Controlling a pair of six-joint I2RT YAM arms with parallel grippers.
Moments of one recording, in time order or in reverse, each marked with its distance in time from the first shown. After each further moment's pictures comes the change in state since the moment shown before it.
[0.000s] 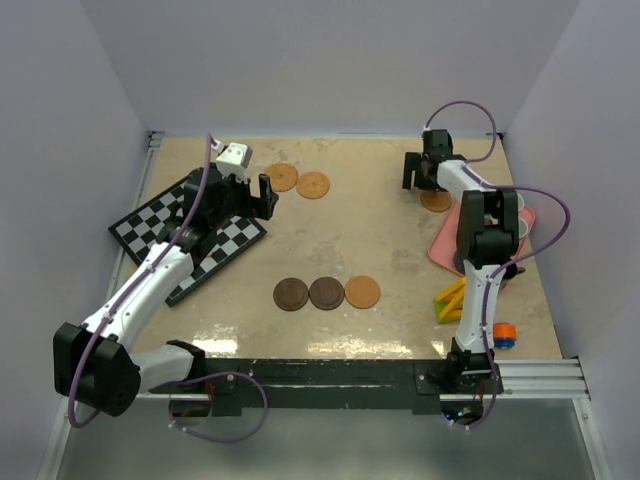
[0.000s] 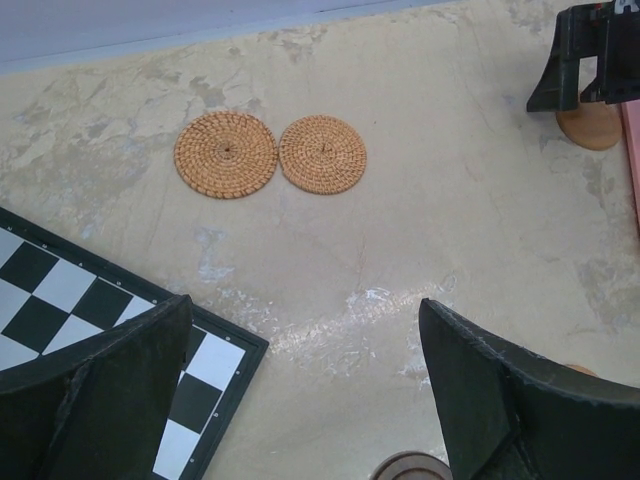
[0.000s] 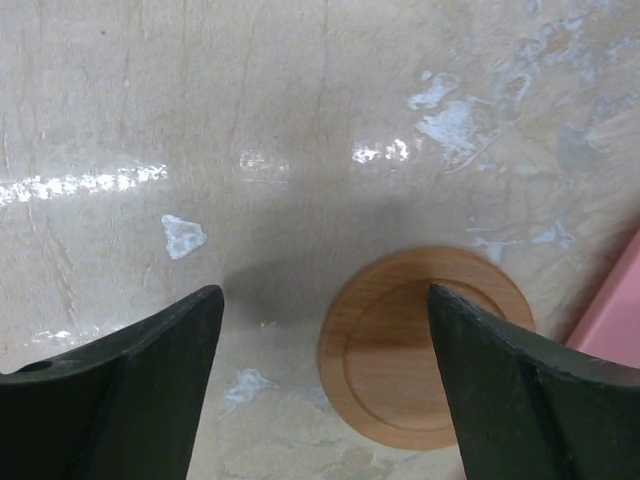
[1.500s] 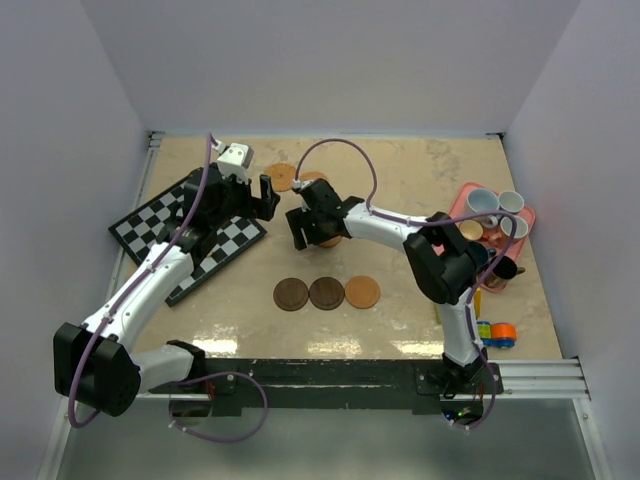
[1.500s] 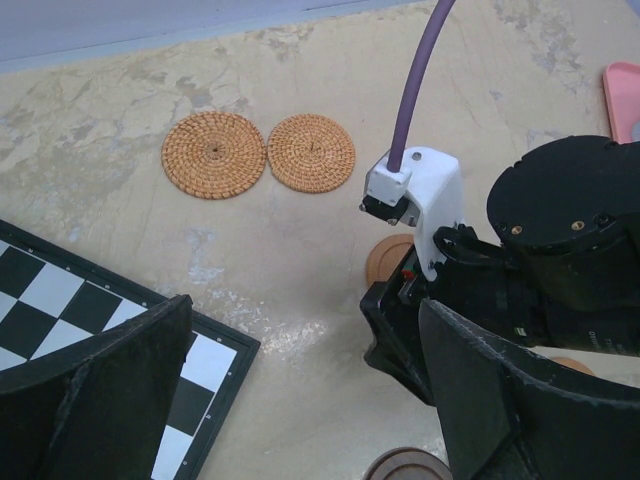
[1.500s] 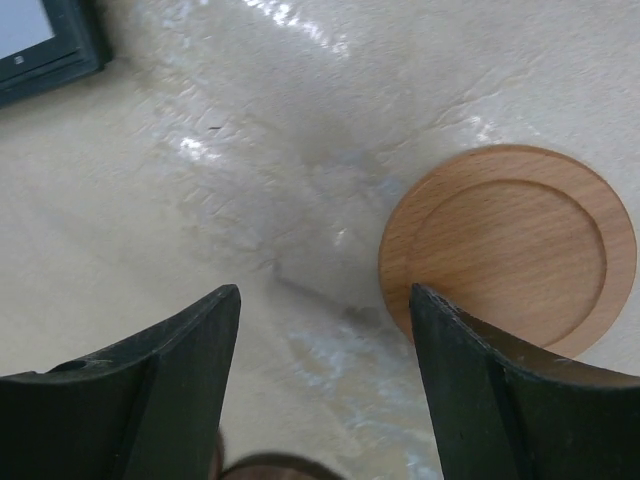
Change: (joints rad) left arm 0.000 0.001 0.000 0.001 0.029 -0.001; right arm 0.664 -0.161 -0.242 0.070 -0.182 0.184
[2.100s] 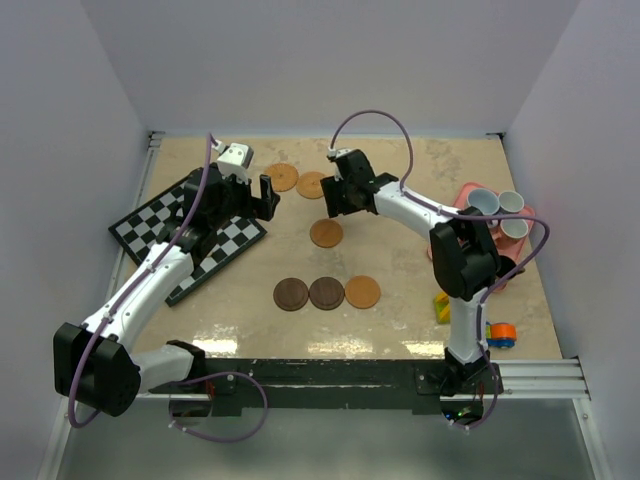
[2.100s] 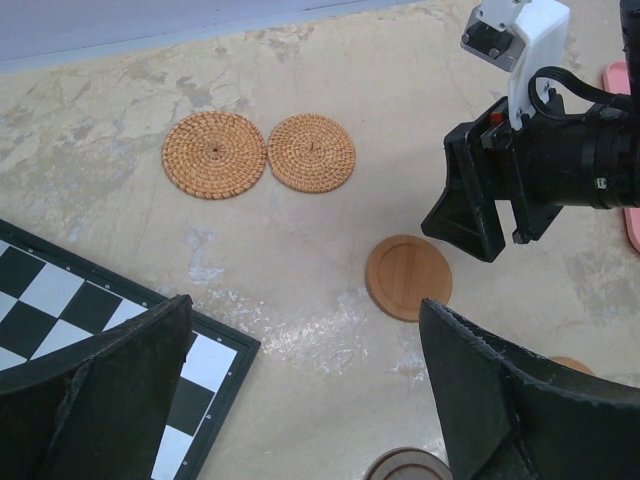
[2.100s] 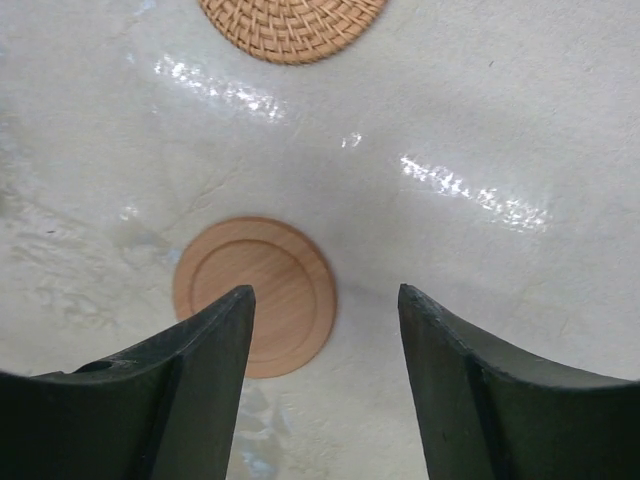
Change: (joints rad) left arm 0.000 0.000 0.000 0.000 0.000 0.000; right arm -0.168 -0.071 0.050 -0.049 0.071 -0.097
